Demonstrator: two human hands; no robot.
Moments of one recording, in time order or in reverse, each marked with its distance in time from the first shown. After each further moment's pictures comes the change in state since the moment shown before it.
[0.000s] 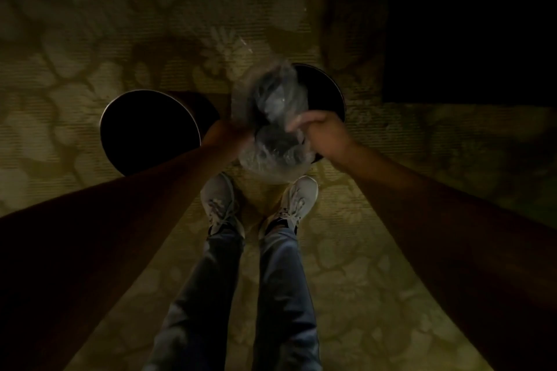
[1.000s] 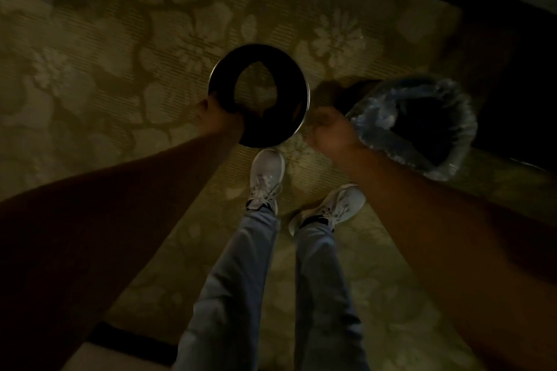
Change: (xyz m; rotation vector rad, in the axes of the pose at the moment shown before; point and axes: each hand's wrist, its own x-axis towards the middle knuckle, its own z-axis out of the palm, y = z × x) left_hand 0.017 -0.205 -0.094 -0.362 0.460 -0.289; right_hand 0.029 -0.031 0.193 -0.414 -0.166 0.047
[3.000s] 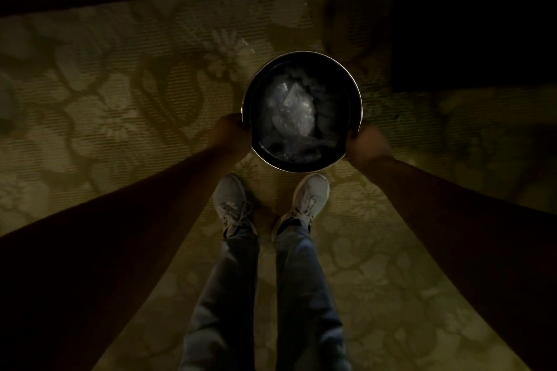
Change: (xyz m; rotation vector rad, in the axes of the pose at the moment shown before) left_hand -0.114 0.143 0.135 0.318 -0.357 0.373; right_hand -0.063 0.168 -0.163 0.026 0.396 0.270
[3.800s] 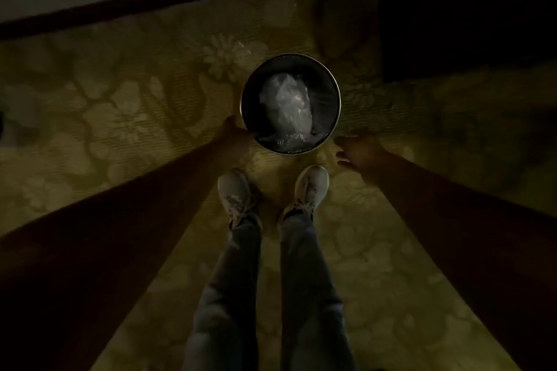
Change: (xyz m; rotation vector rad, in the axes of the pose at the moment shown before) left_hand -0.042 0.017 0.005 -0.207 -0.090 -0.201; right_hand -0.028 0.032 -0.004 0.763 -0.285 0.279
